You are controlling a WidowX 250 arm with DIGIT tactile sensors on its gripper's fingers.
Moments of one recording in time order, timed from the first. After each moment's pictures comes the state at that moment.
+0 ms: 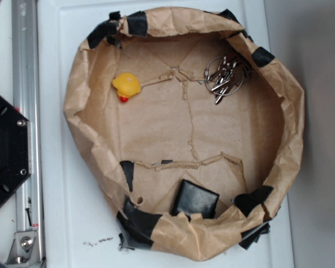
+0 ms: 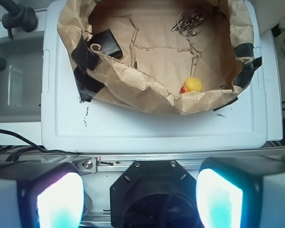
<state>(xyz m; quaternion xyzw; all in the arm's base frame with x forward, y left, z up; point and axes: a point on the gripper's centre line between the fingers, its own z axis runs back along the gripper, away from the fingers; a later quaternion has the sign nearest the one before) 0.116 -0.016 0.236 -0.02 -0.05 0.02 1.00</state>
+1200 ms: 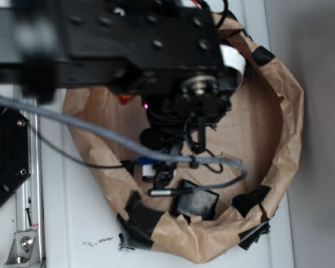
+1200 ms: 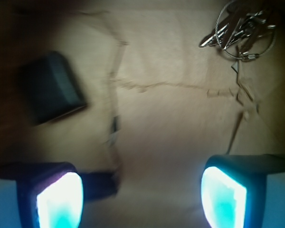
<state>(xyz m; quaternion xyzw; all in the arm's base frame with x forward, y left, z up) 0.245 0.020 0.080 -0.04 0.07 0.00 1.00</state>
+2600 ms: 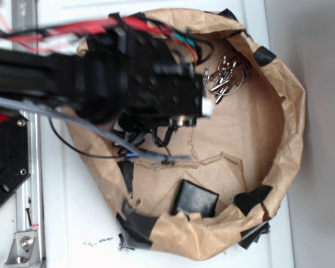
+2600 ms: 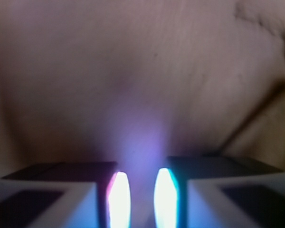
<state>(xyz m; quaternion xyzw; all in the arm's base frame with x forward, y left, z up) 0.213 0.053 0.041 0.04 0.13 -0.11 0.98</state>
